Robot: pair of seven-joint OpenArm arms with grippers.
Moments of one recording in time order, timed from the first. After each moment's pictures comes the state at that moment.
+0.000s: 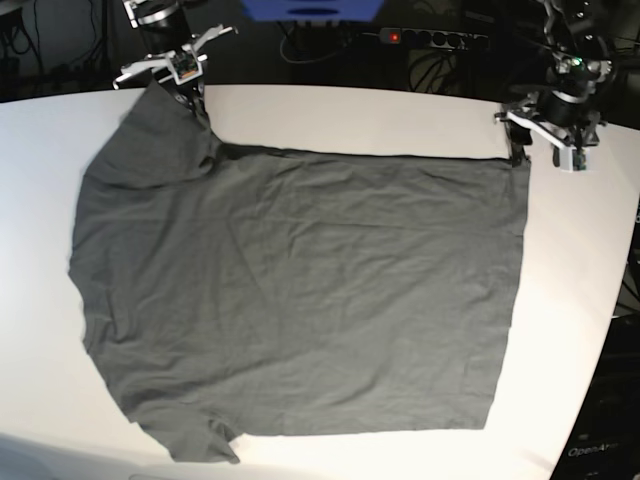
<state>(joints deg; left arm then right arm) 26.2 -7.0 -30.0 94.4 -11.0 -26.1 23.1 -42.7 4.9 5.8 86.0 -25.2 6.8 23.4</state>
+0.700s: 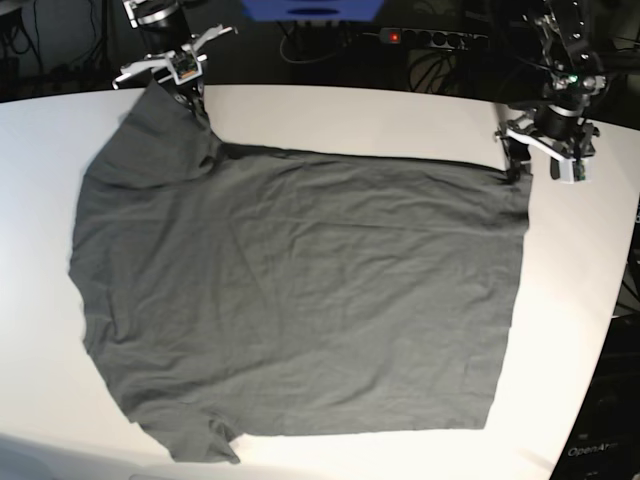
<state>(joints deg) 20.7 -6.6 -30.4 84.2 -11.0 -27.5 17.9 -42.7 4.9 5.8 86.0 -25.2 6.8 23.4</state>
